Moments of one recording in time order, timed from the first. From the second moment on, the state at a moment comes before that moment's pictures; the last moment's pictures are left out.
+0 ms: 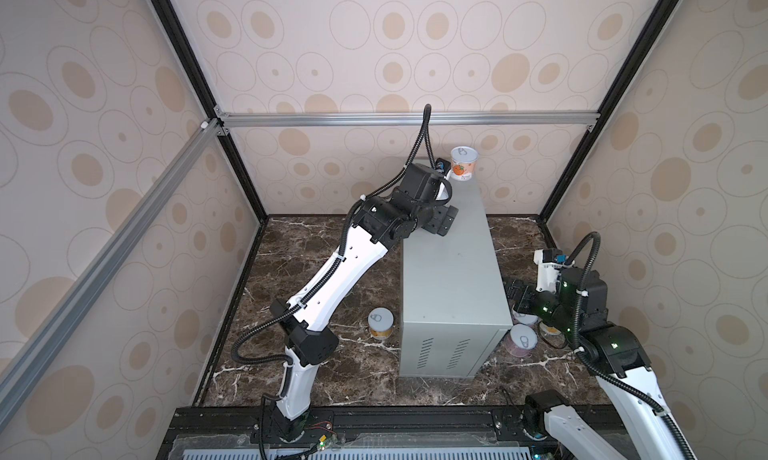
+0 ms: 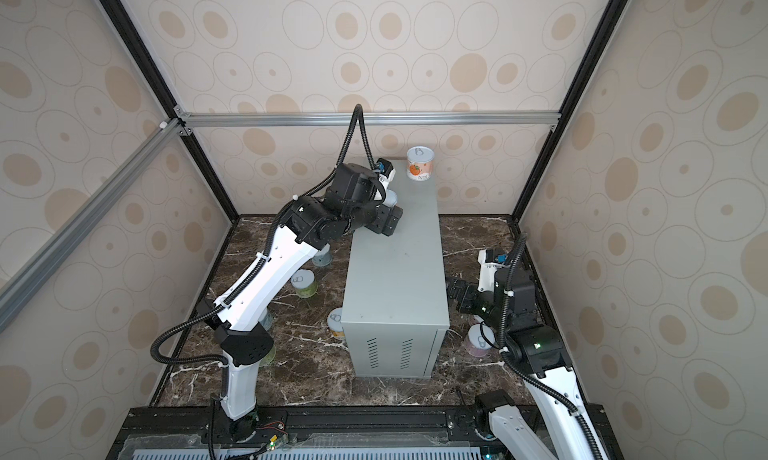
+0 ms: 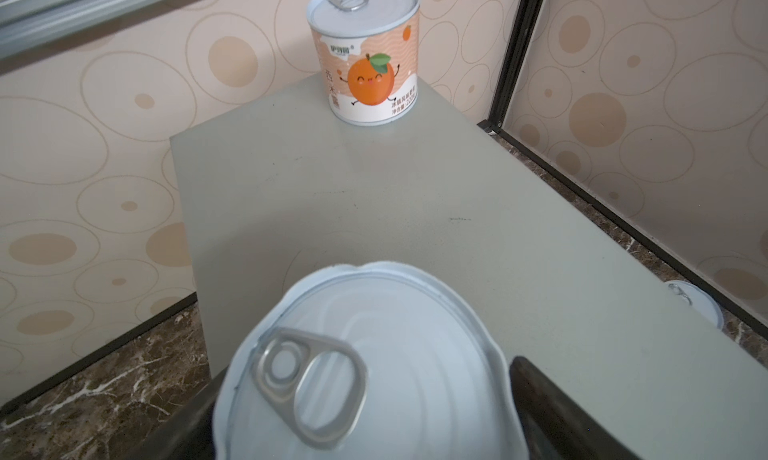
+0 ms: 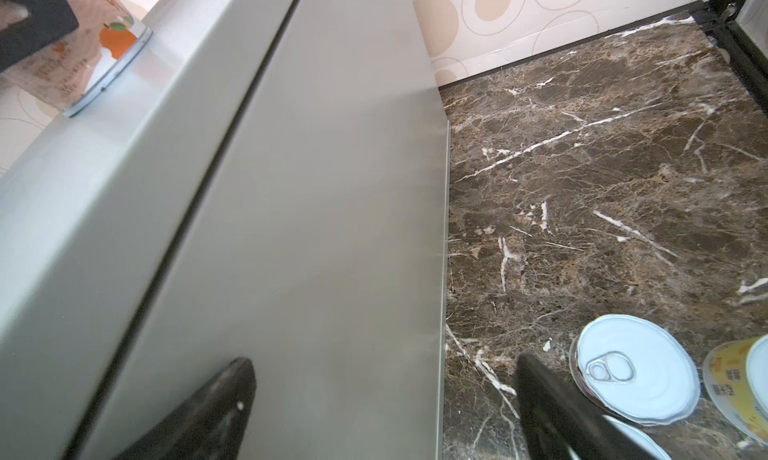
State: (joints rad) left arm -0.80 2.01 2.50 -1.01 -0.26 -0.04; right arm 0.21 0.72 0.95 -0.73 -0.15 0.42
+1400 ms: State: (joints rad) left arm -0.76 1.55 1.64 -0.33 -0.12 -0.01; right arm 0.21 0.72 1.02 -0.78 -0.06 0.37
